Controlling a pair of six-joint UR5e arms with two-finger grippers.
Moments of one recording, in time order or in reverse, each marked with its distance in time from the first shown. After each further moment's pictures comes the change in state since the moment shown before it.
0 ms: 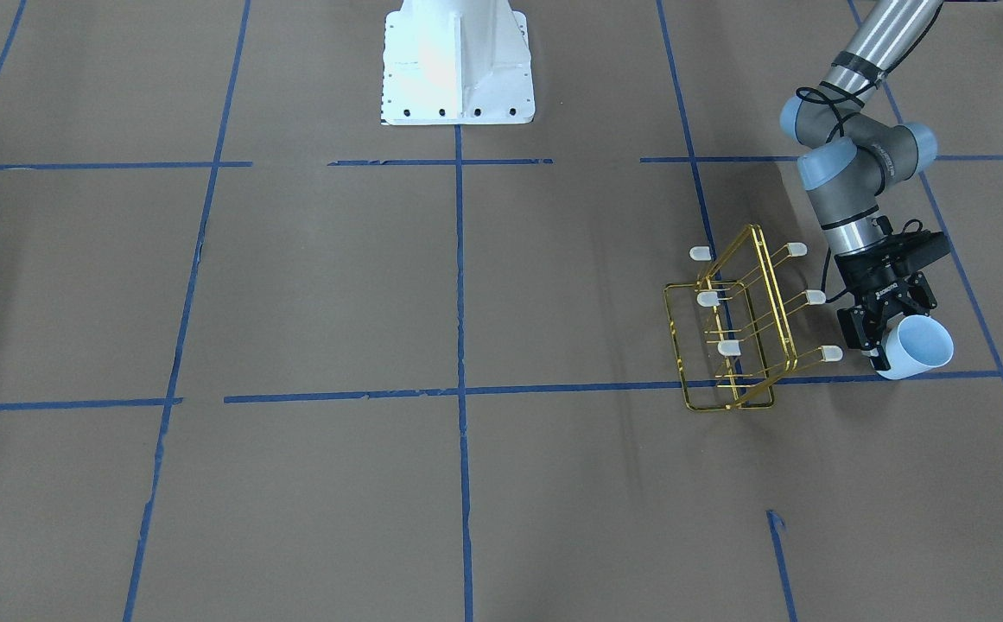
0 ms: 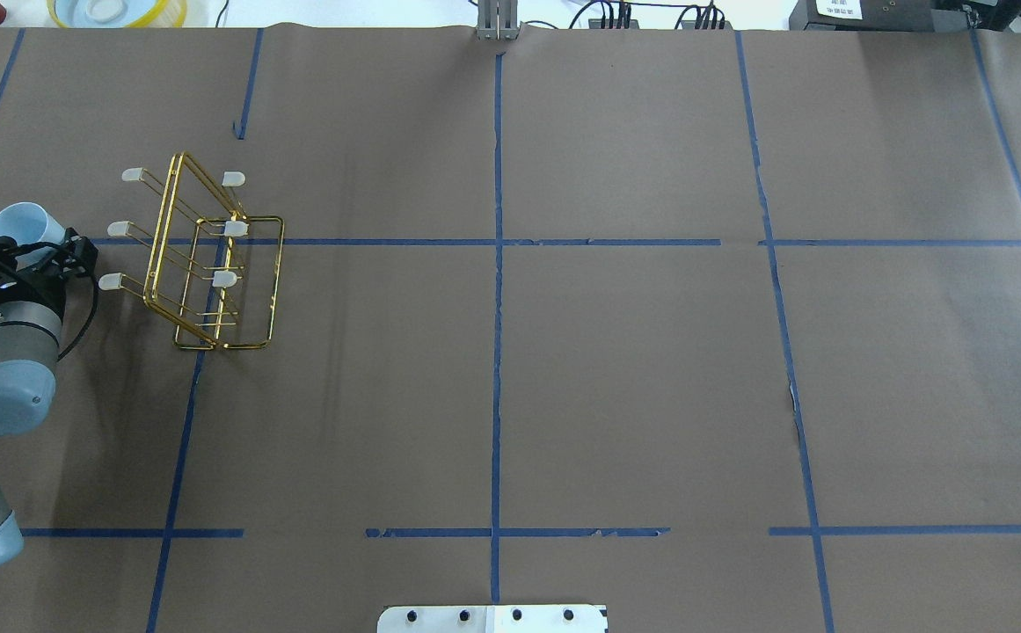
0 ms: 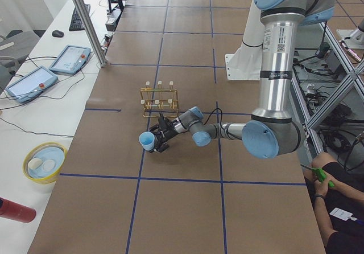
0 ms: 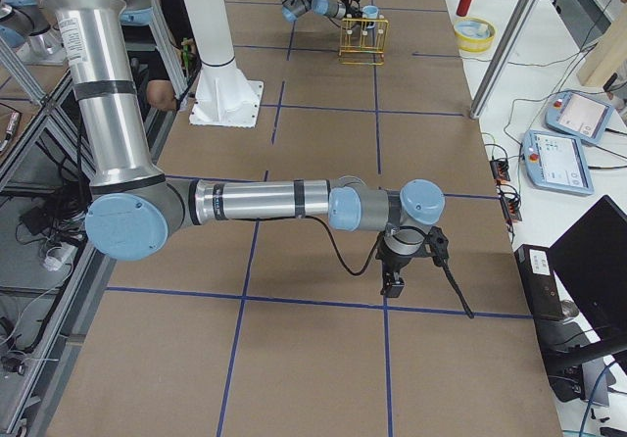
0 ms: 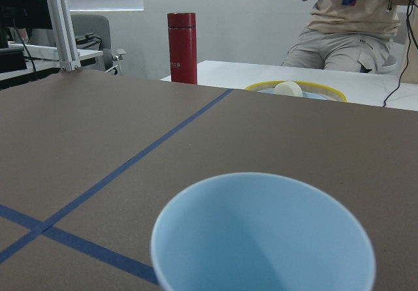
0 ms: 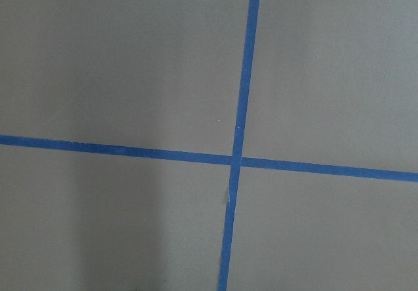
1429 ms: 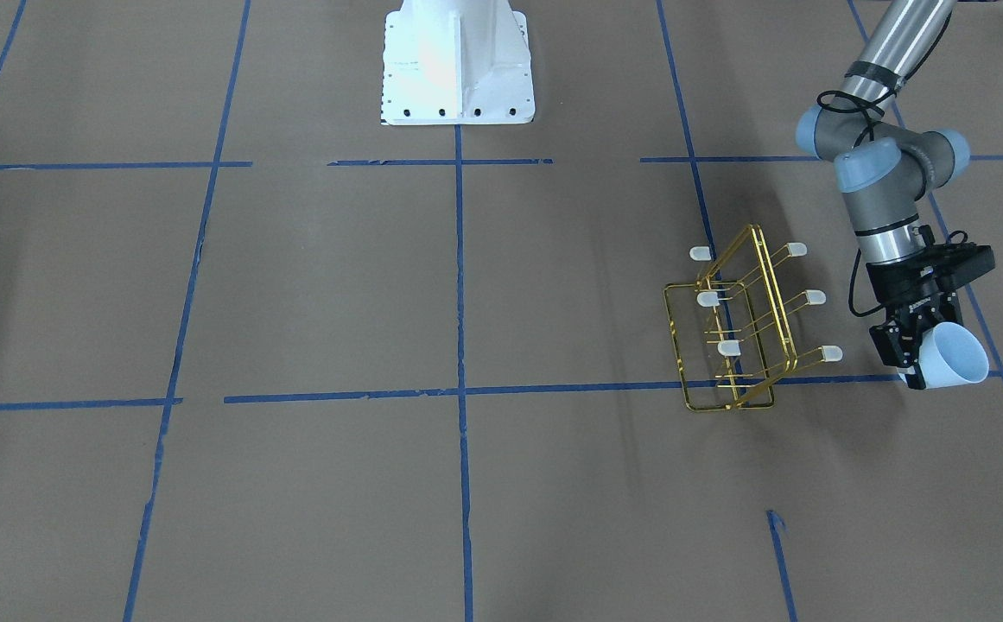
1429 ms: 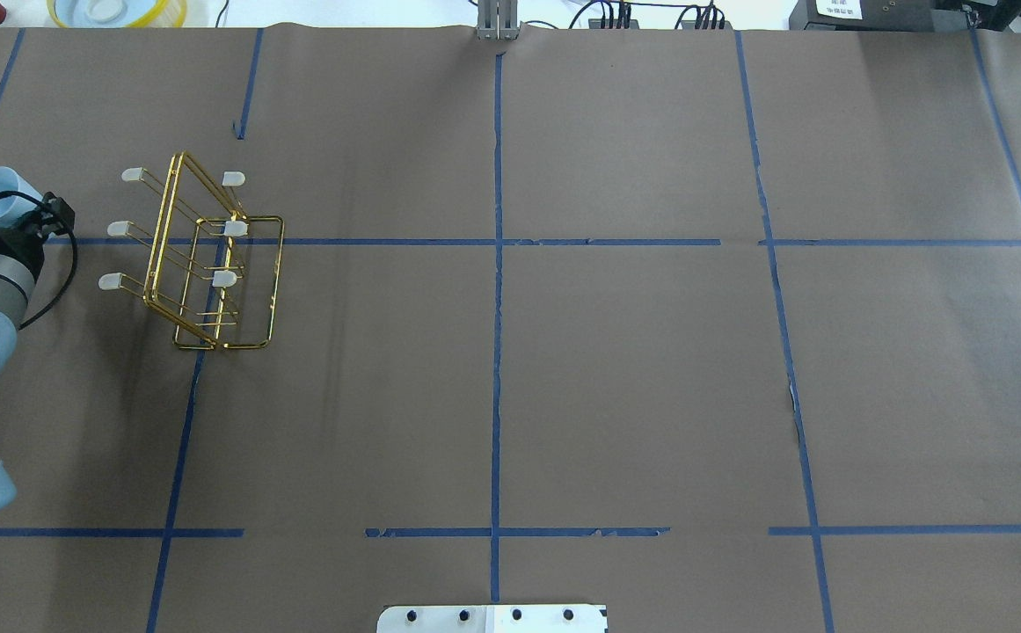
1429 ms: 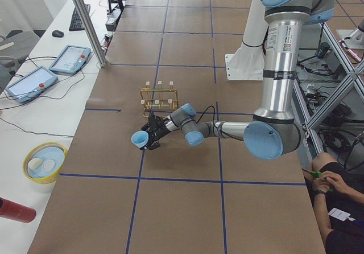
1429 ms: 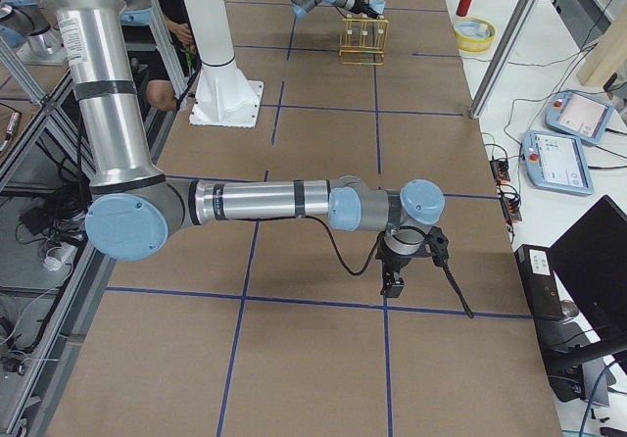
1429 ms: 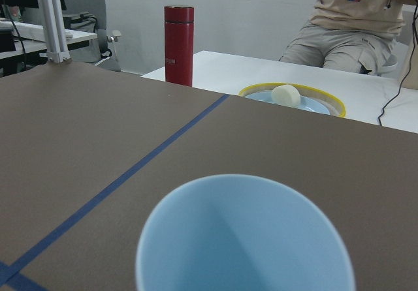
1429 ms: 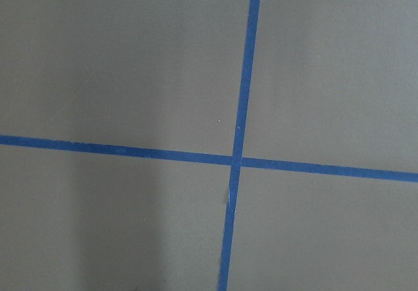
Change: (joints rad) left arm -0.166 -0.001 -0.043 -0.120 -0.200 0.135; right arm -0.001 0.000 0.000 0.001 0.000 0.000
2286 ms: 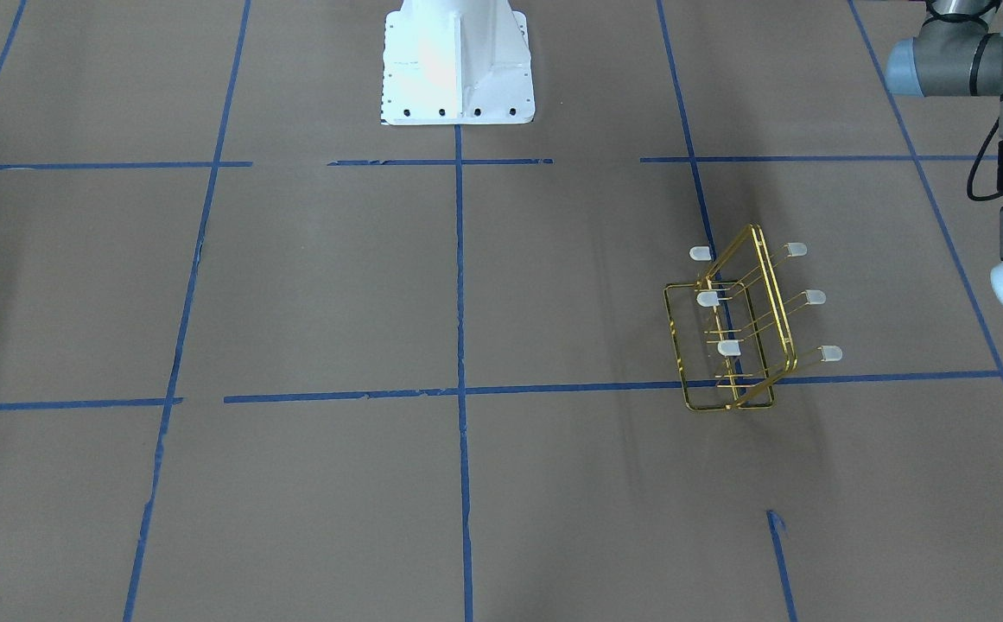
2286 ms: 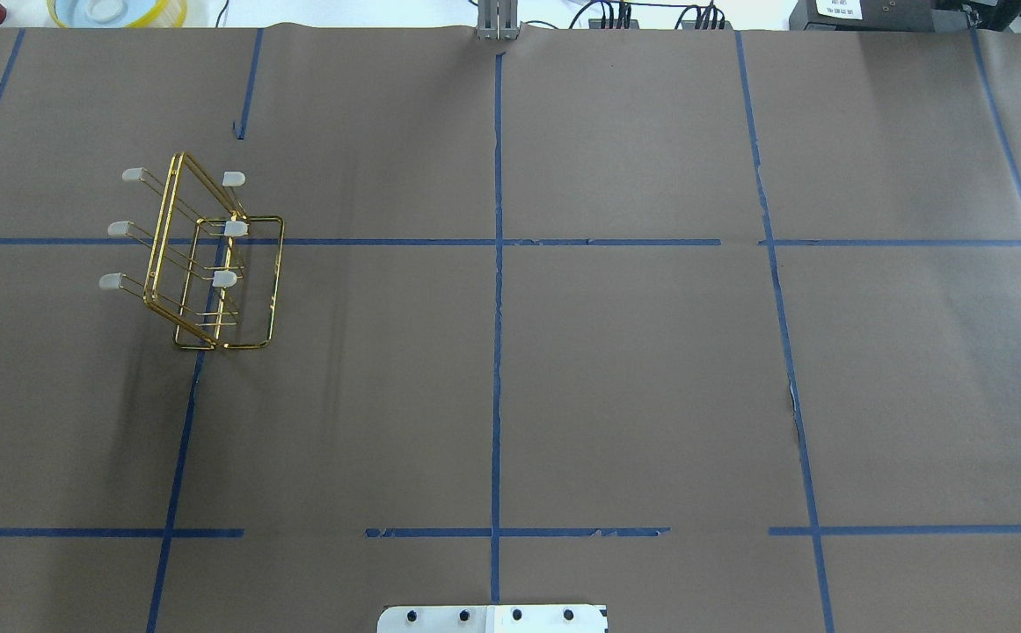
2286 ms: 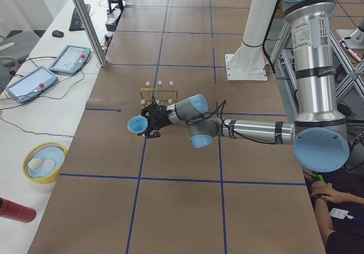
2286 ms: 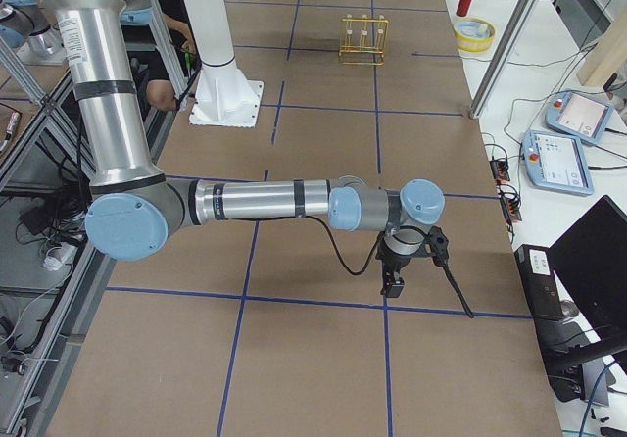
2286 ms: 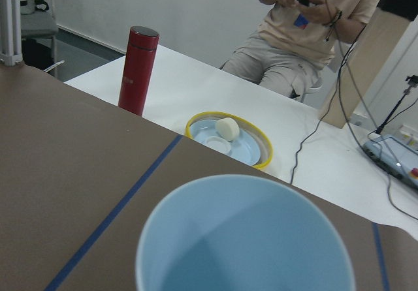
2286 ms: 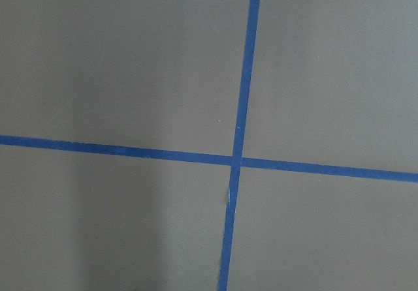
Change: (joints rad) left arm -0.240 0.233 -0.330 -0.312 -0.355 -0.066; right arm 0.001 0.000 0.000 0.000 0.000 0.000
